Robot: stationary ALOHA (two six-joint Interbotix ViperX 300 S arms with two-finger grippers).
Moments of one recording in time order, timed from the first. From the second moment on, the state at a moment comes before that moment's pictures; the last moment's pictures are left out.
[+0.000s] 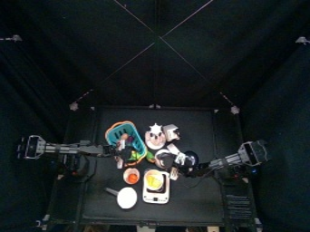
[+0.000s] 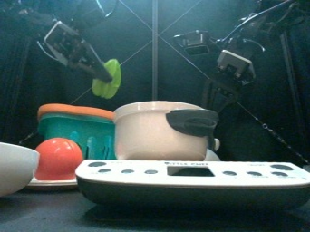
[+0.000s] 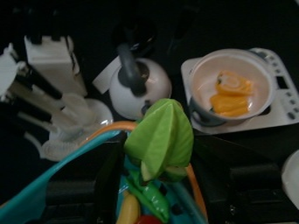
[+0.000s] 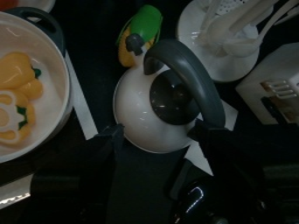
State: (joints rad) left arm -0.04 -0.42 0.80 -0.18 0.10 0.44; right arm 0.22 -0.10 0.66 -0.89 0.68 1.17
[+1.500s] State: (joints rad) left arm -0.16 0.15 0.46 -0.53 0.21 0.44; right arm 0.35 -0.66 1.01 -0.66 0.65 1.17
